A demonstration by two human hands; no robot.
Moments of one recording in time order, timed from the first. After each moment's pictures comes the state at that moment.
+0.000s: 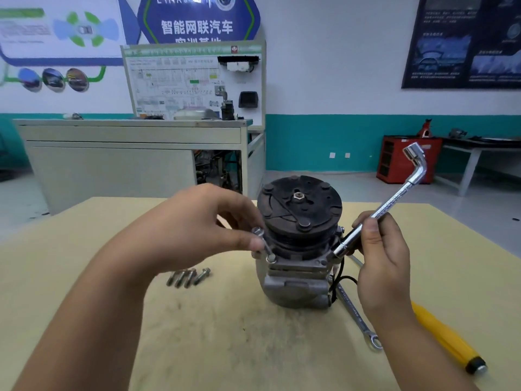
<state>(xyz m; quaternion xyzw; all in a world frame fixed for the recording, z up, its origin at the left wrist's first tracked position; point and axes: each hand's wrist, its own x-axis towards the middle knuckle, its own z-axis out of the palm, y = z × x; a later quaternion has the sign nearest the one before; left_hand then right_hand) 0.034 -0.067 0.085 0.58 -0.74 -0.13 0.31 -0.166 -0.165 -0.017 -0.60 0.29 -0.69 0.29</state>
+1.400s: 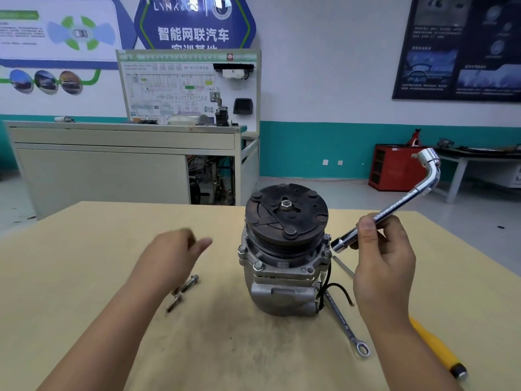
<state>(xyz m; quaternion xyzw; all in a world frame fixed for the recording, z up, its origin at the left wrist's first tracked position) 0.082 -0.138 -0.008 0.79 -0.55 0.04 0.28 -0.180 -0.176 -0.015 -0.57 0.33 -0.73 0.17</state>
